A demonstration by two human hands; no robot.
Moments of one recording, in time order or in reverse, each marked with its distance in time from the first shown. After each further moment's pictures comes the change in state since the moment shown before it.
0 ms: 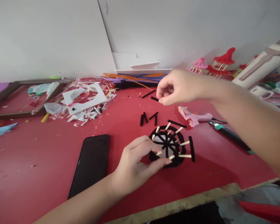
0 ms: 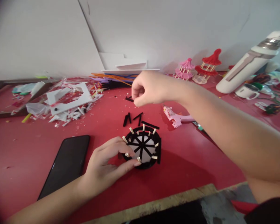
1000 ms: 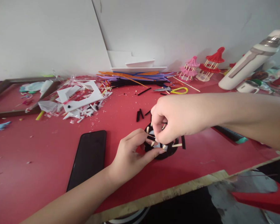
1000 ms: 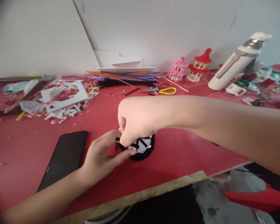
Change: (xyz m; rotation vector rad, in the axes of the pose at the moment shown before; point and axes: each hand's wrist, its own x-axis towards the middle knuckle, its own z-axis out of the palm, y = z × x) left_hand -0.002 -0.003 -0.001 0.081 -0.004 -0.005; right_hand -0.048 -0.085 -0.002 0.109 -0.423 0.181
